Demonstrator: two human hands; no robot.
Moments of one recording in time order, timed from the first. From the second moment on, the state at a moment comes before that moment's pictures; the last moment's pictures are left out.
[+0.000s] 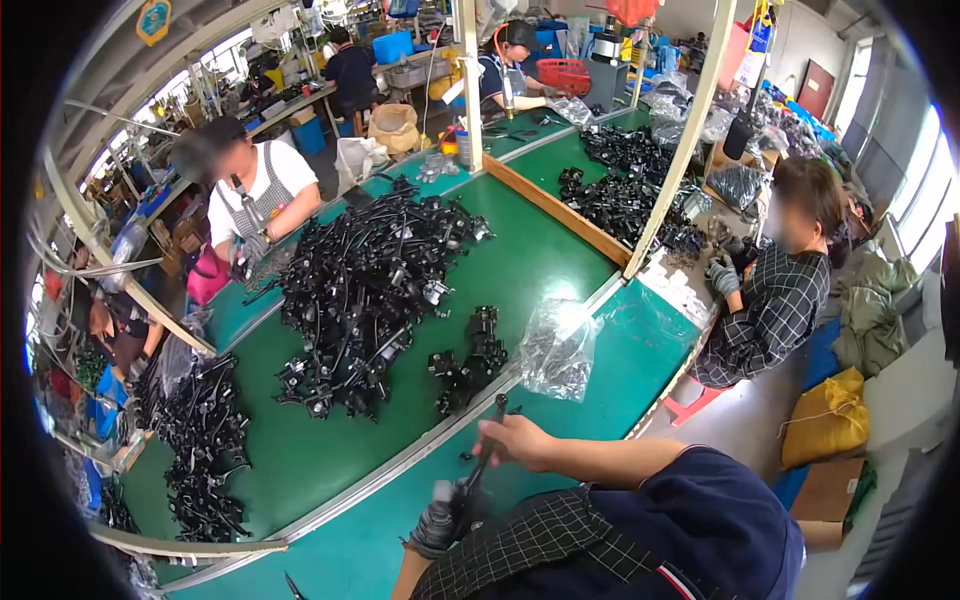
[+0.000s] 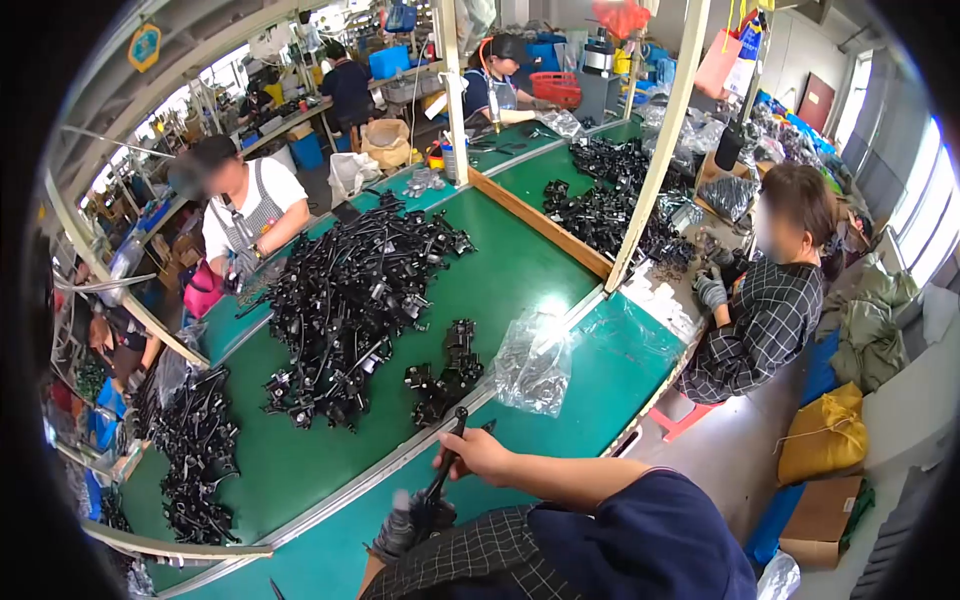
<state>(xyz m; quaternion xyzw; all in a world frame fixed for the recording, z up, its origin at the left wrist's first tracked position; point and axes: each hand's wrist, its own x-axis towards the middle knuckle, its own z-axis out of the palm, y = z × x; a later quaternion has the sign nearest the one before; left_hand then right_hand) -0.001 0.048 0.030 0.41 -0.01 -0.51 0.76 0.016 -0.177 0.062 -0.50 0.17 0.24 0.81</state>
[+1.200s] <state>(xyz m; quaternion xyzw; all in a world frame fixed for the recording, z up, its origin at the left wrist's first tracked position) 0.001 0.045 0.031 0.51 0.10 -0.46 0.72 0.026 -0.233 -0.082 -0.97 -0.12 -0.10 0.17</state>
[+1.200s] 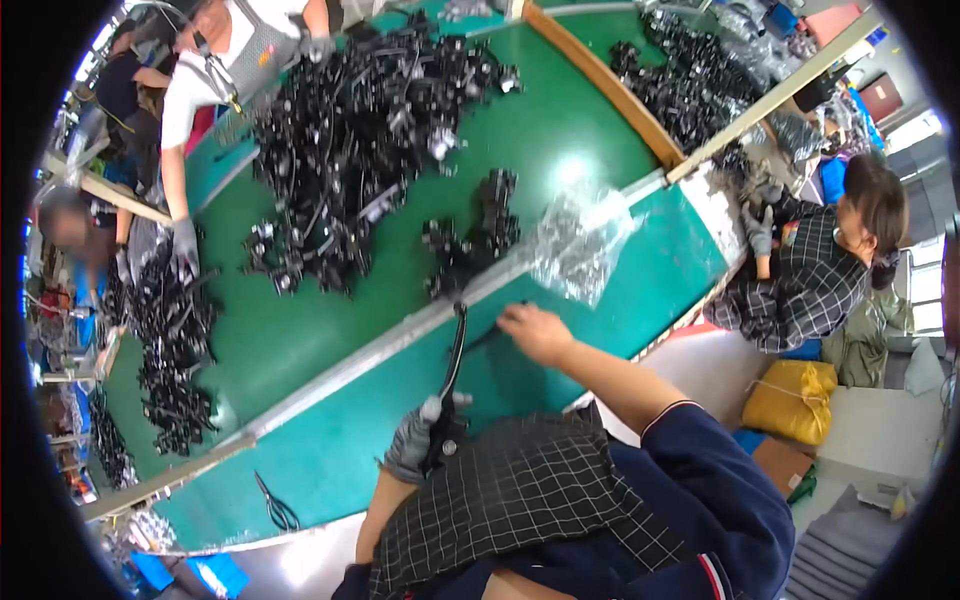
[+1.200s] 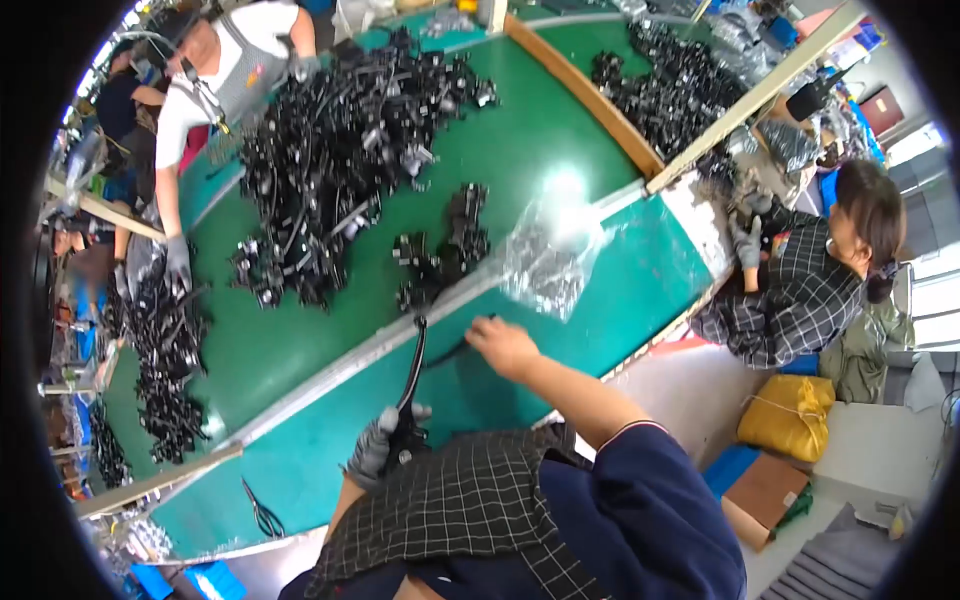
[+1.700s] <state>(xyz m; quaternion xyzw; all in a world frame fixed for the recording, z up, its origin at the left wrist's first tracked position) 0.010 0.045 0.013 0.46 0.15 -0.45 0.75 0.052 -0.319 -0.094 -0.95 0.25 0.02 0.20</state>
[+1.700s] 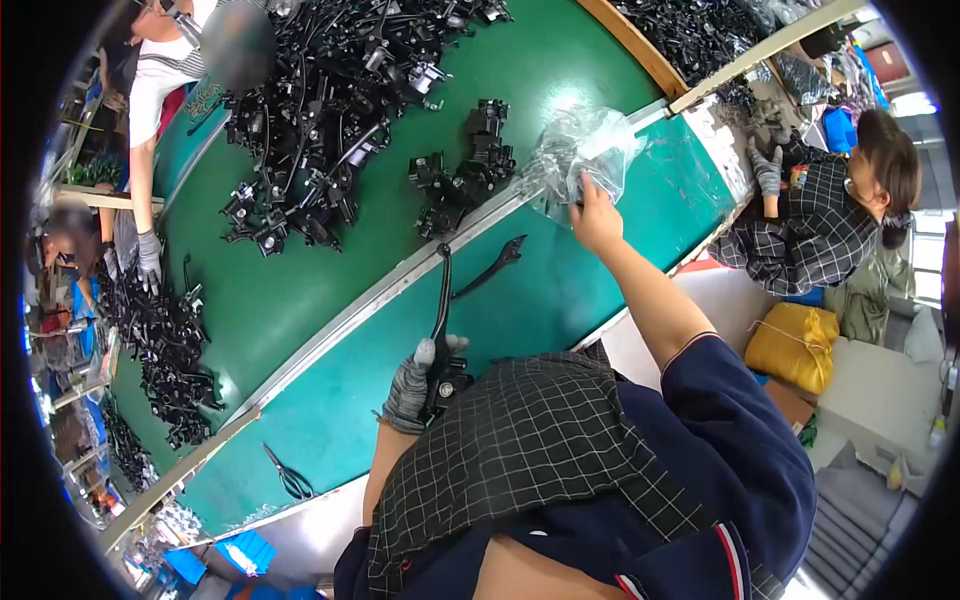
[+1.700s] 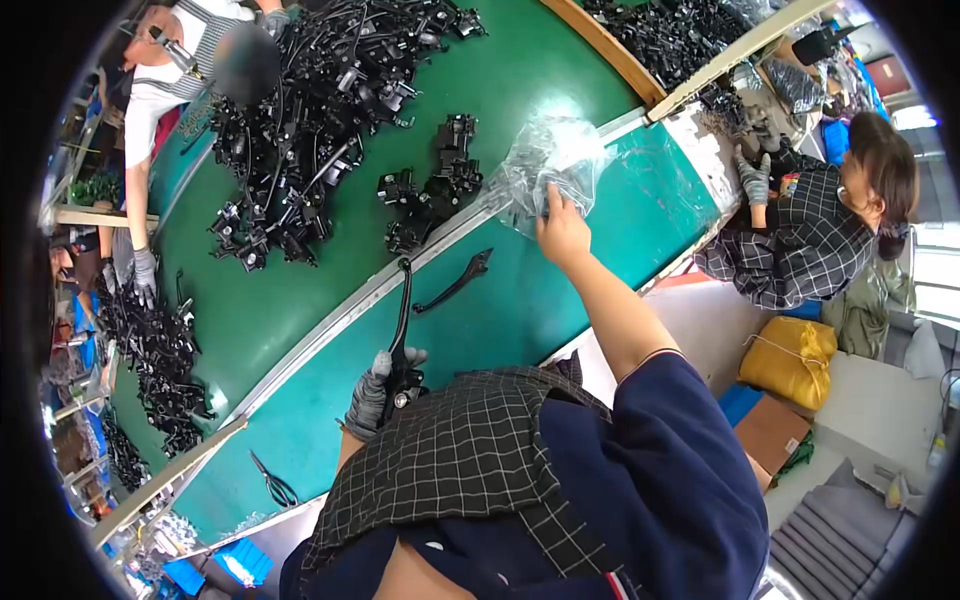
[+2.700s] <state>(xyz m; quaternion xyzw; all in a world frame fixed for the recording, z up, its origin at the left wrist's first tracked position) 0.001 0.052 0.030 0.41 0.09 -0.46 0.78 0.026 -0.250 -0.088 -0.95 0.24 0.06 0.18</state>
